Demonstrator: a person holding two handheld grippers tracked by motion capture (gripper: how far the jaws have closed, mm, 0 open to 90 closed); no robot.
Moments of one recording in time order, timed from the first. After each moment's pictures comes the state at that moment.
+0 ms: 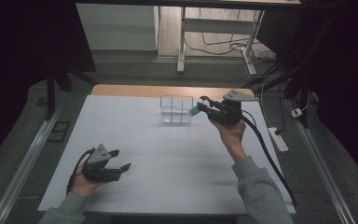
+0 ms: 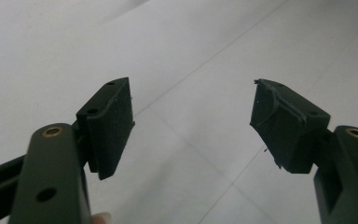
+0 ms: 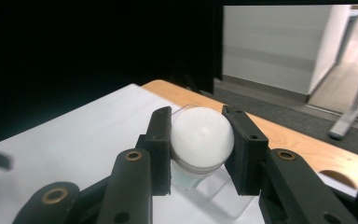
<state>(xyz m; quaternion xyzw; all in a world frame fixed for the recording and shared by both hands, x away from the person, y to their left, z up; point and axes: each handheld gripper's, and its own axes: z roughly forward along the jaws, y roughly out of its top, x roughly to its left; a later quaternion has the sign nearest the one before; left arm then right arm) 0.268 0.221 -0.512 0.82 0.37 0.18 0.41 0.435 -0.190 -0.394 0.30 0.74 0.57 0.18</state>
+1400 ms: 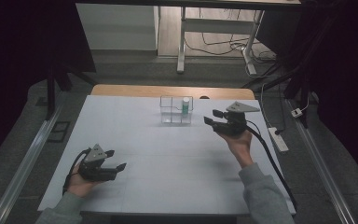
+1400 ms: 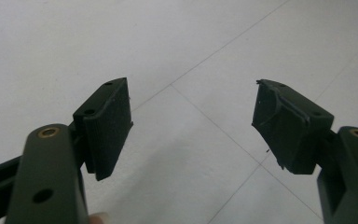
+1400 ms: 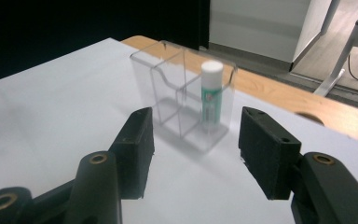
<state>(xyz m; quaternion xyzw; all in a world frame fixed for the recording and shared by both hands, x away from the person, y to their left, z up) 0.272 0.230 -0.519 0.81 0.39 0.17 0.40 0.421 -0.229 -0.439 0.31 0.77 0.52 0.18</state>
